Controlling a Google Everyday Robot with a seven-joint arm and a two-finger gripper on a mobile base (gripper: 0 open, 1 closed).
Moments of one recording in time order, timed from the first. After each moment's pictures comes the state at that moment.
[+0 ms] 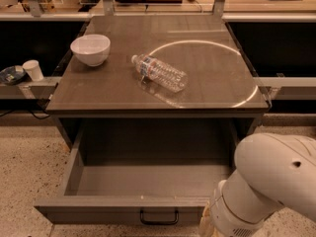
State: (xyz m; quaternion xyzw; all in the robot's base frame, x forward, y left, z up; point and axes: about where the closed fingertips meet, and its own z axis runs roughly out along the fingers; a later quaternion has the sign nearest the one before) arm 0.267 -0.113 0.698 -0.68 0.72 0.15 0.05
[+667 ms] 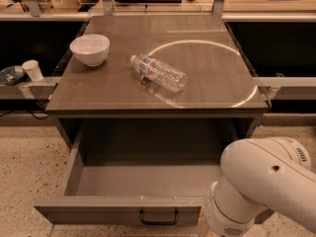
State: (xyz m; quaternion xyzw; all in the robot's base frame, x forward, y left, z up) arm 0.272 -0.111 0.679 -0.67 0.73 0.12 0.03
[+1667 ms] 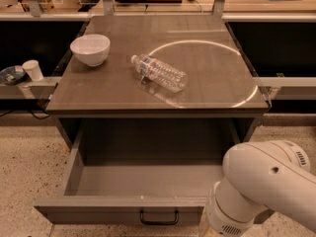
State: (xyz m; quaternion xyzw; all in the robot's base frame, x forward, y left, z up) arm 0.280 -0.118 0.664 -0.63 0.77 0.12 0.03
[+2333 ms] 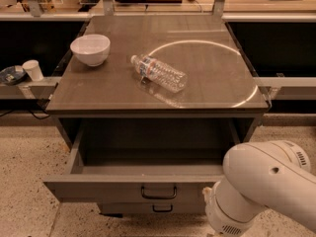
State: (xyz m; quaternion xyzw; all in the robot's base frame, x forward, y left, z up) arm 0.280 -0.118 0.664 -0.63 0.77 0.12 0.03
